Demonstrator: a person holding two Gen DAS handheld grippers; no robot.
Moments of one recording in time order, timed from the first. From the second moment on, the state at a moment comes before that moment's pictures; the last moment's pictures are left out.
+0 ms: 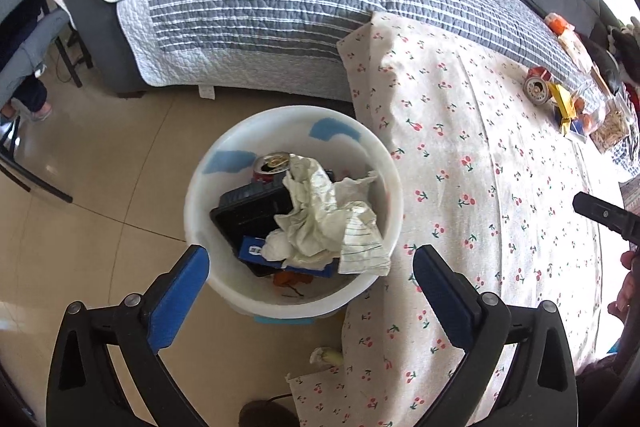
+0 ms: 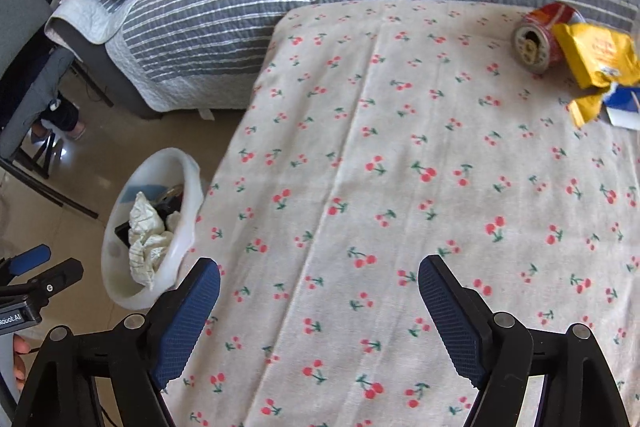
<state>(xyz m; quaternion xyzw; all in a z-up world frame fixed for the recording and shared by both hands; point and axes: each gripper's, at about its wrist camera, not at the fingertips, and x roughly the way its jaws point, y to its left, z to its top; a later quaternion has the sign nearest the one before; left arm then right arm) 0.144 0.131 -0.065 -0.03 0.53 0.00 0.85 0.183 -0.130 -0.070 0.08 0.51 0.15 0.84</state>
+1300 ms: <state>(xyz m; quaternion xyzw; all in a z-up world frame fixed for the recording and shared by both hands) 0.355 -0.253 -0.064 0.17 0.45 -0.19 0.86 0.174 -0.419 -0.080 0.13 0.52 -0.07 0.84</state>
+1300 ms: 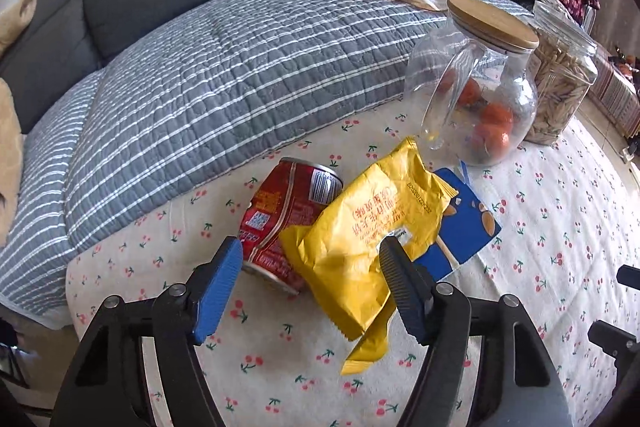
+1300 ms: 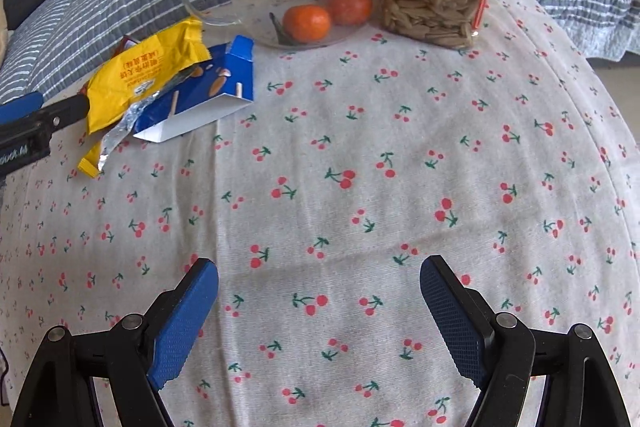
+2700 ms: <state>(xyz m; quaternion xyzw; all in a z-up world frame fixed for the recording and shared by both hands) 0.223 -0.032 -0.050 -0.09 0.46 -0.18 0.86 0.272 -0.383 -0.109 0.04 0.46 -0.05 0.89</state>
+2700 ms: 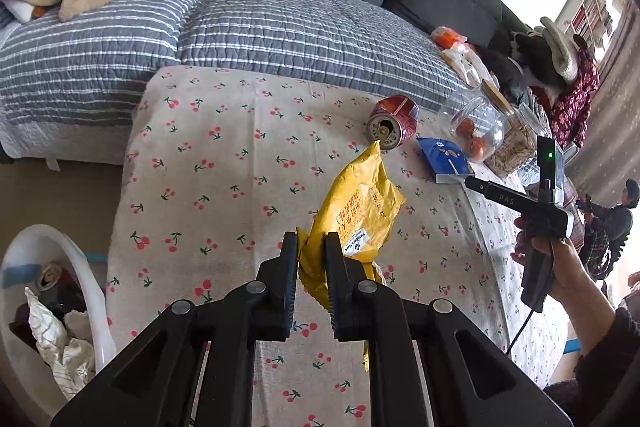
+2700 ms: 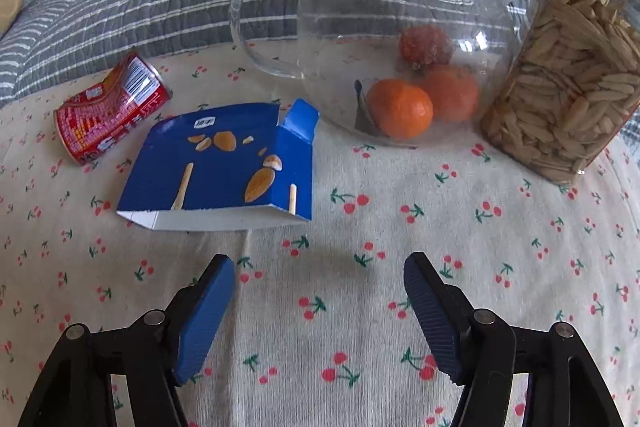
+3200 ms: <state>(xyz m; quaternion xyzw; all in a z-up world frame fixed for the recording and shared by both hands) 0.216 -0.015 -0.044 -0.10 0.45 -0.17 0.87 0.295 -0.373 -0.105 0.04 0.43 -0.02 0.90</state>
